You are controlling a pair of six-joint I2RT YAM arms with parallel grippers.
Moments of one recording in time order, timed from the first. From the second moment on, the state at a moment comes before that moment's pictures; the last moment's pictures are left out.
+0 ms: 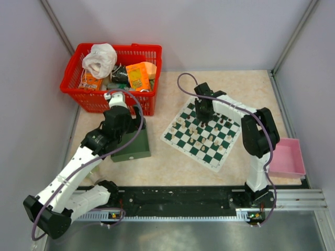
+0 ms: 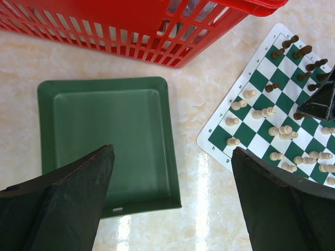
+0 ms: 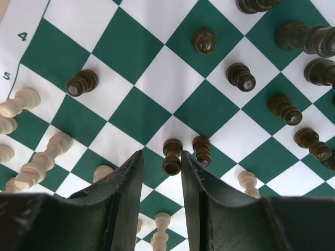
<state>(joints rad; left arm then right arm) -0.53 0.95 0.97 -0.58 -0.37 -0.53 0.48 1.95 1.47 -0.66 0.10 0.37</state>
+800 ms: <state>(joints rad) -0.53 0.96 0.97 -0.58 -0.36 -0.53 0.48 1.97 1.47 -0.67 0.12 0.36</state>
